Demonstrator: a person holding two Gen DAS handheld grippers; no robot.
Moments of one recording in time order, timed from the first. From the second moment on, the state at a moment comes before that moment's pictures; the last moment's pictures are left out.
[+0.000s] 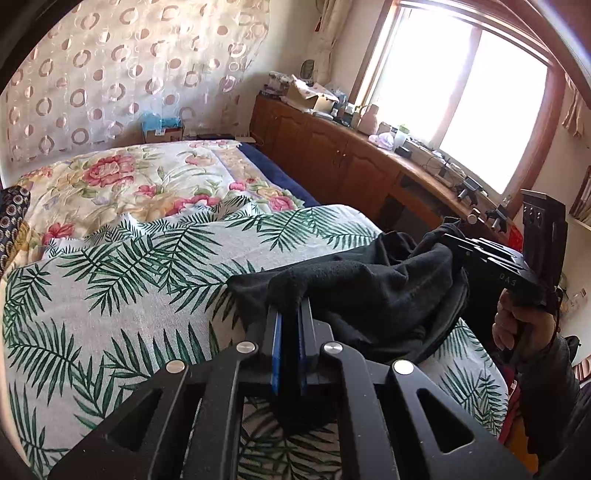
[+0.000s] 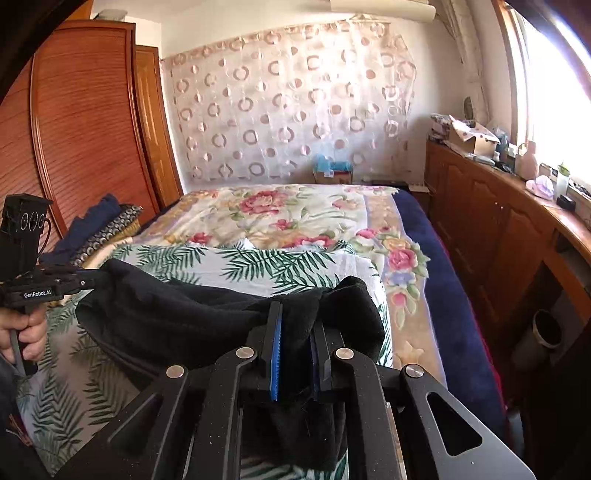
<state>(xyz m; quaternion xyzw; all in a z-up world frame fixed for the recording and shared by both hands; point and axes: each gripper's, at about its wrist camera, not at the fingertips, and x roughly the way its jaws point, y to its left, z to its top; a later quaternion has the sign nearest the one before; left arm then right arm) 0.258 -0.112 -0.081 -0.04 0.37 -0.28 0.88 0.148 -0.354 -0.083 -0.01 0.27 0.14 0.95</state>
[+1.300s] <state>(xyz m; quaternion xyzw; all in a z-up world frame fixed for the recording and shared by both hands) 0.300 -0.128 -0.096 0.02 0.39 -0.31 0.87 0.170 -0.351 -0.040 -0.07 0.31 0.21 0.93</state>
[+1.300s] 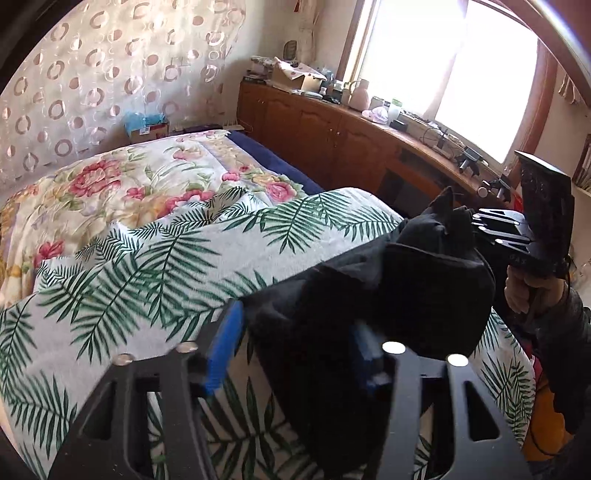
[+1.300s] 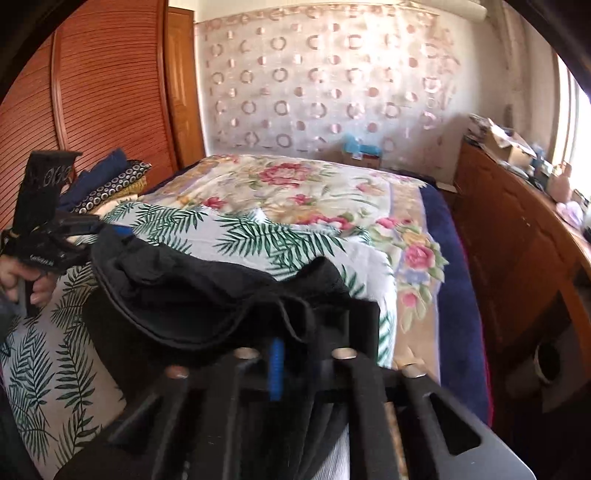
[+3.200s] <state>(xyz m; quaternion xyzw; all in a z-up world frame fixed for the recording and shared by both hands) 0.281 -0.110 -0.062 -0.07 0.35 -0.32 0.88 0.176 -0.373 -0.020 0.02 0.33 0.20 0.92</state>
